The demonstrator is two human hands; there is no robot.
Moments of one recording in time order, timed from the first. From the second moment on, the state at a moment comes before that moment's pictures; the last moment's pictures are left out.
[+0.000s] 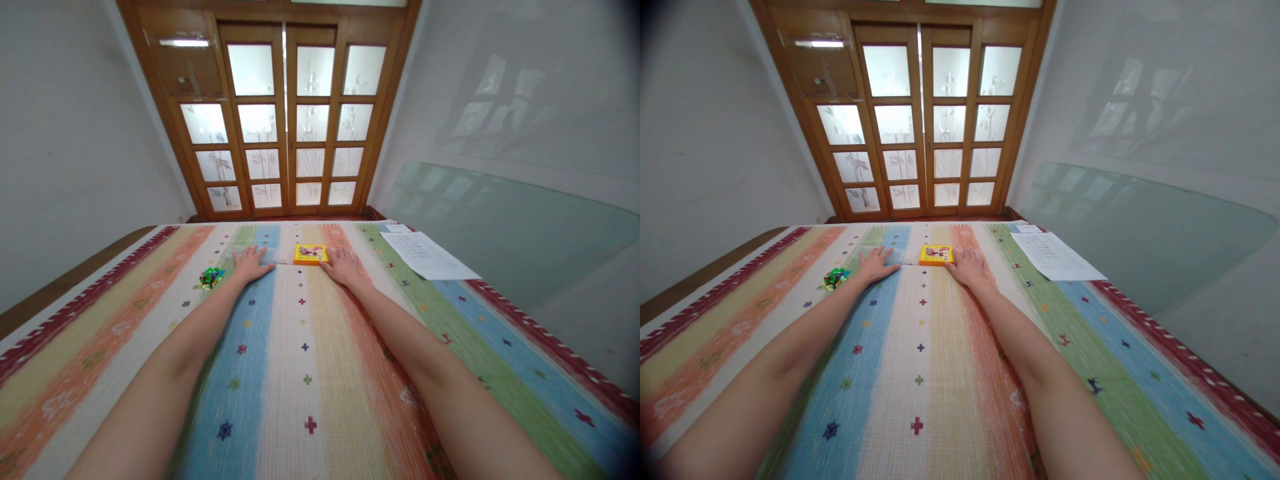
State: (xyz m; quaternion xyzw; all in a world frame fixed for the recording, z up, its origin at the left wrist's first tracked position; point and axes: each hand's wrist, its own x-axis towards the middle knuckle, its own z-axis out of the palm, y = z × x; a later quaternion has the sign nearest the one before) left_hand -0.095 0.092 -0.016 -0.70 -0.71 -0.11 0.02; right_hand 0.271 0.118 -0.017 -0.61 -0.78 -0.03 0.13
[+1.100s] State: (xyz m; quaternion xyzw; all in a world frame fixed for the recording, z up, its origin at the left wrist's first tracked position) left_hand -0.067 0.101 -0.018 -0.67 -0.72 -0.16 0.04; right_hand 0.268 0.140 -0.022 -0.61 -0.77 -0.04 0.16
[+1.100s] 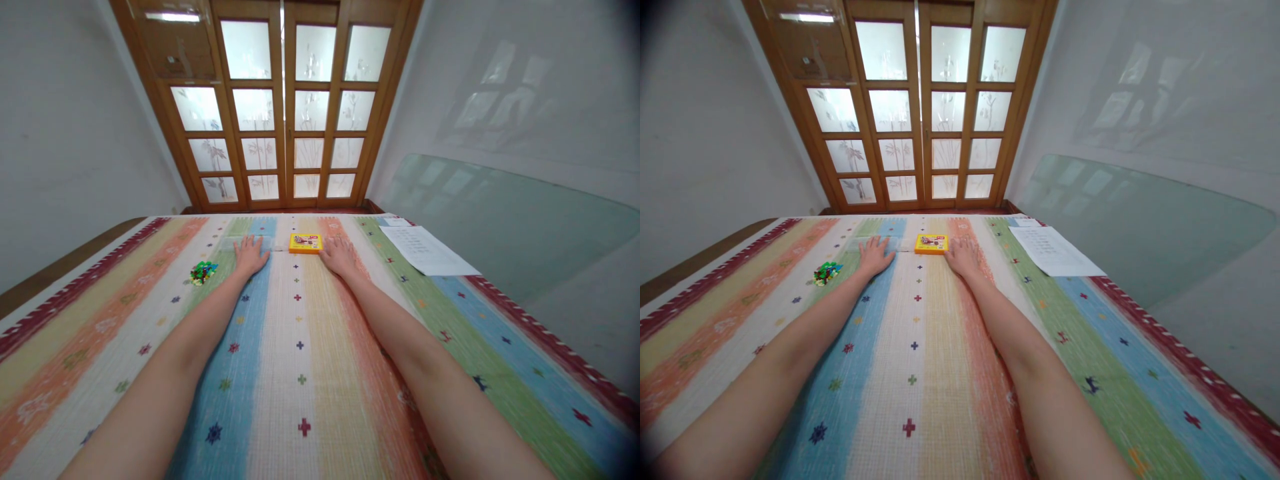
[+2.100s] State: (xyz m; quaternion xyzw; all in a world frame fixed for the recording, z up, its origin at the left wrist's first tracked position) left_hand -0.078 0.096 -0.026 -0.75 -0.64 -0.16 0.03; right_hand 0.270 0.132 -0.014 -0.57 -0.81 -0.05 0.15
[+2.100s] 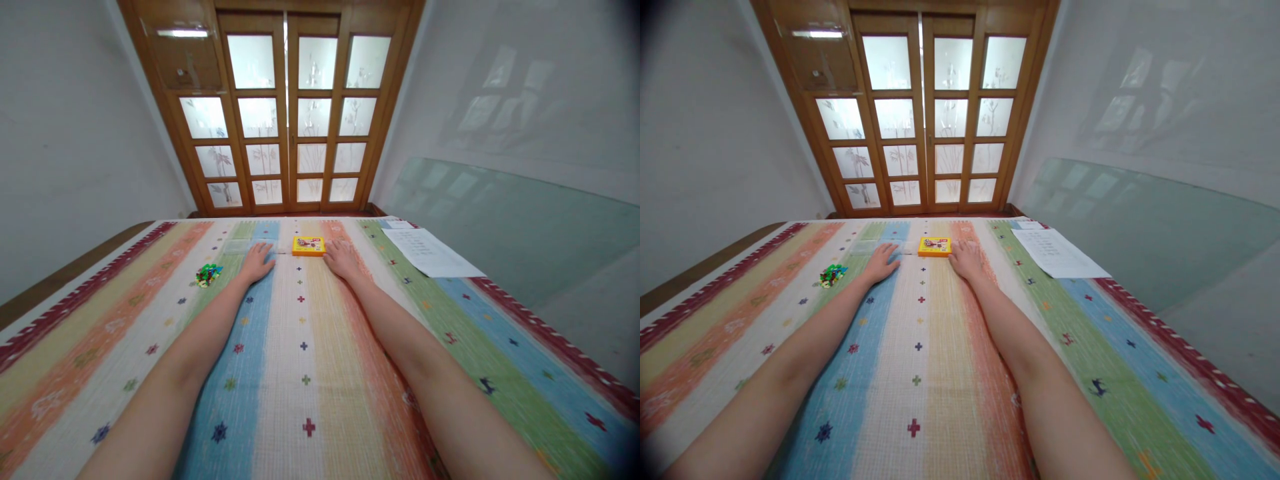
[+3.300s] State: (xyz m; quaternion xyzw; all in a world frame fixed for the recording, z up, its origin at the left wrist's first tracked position) left_hand -0.215 0.033 -0.008 -0.59 -0.79 -0.15 0.04; right_hand 0.272 0.147 -0.025 -0.59 -0.78 -0.05 0.21
